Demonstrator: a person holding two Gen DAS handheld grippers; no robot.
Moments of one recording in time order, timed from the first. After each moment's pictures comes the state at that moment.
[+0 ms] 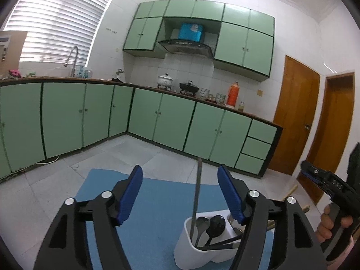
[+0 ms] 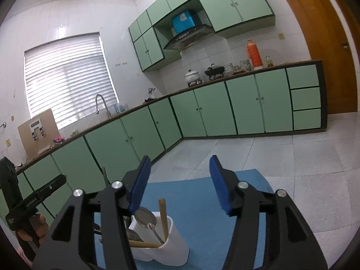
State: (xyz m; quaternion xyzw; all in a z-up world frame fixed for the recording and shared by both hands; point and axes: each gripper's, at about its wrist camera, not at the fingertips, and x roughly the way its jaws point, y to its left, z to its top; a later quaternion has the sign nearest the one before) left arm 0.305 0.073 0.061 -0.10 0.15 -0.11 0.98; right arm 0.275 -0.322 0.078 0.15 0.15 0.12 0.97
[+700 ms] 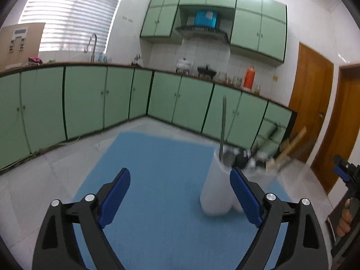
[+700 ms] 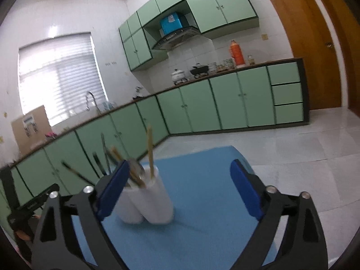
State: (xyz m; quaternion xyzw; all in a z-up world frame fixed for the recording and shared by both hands) left arm 0.221 0.093 -0.015 -0.09 0.21 -0.06 0.97; right arm 0.168 -0.326 0.012 0.13 0.17 0.06 0.98
